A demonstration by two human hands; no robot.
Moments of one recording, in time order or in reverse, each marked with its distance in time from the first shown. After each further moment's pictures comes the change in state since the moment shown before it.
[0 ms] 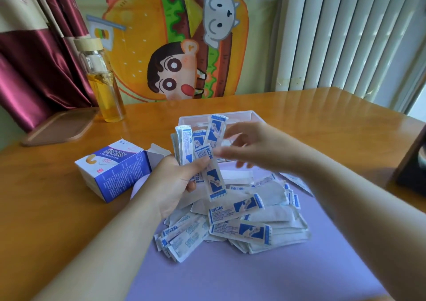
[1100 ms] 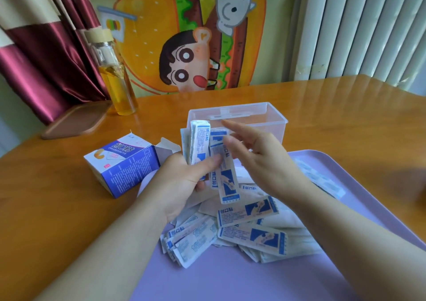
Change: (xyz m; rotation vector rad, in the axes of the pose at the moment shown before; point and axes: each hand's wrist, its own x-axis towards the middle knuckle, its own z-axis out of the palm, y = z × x) left_hand -0.004 0.001 0.002 0.105 -0.001 0.005; right_hand 0.009 0.020 0.045 0.306 0.267 -0.132
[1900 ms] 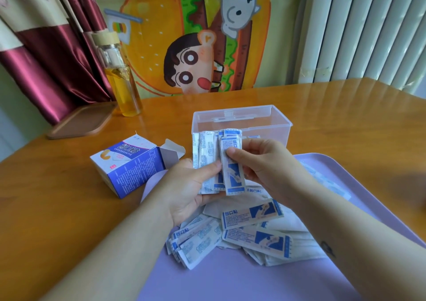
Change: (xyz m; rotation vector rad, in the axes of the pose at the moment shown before) left_hand -0.005 0.007 0.005 -0.291 -0.099 -0.188; right_hand 0.006 0.012 0.005 0.385 -0.022 0.277
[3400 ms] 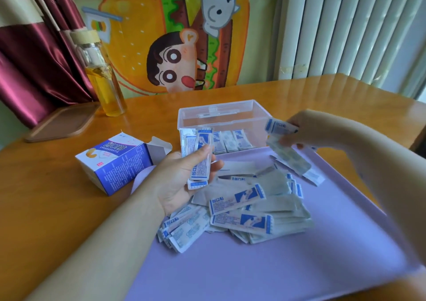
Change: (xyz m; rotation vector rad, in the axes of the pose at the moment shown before) left_hand -0.005 0.004 0.010 -0.112 -0.006 -0.004; right_hand 0.008 -0.035 -0.110 -1.162 0.040 0.177
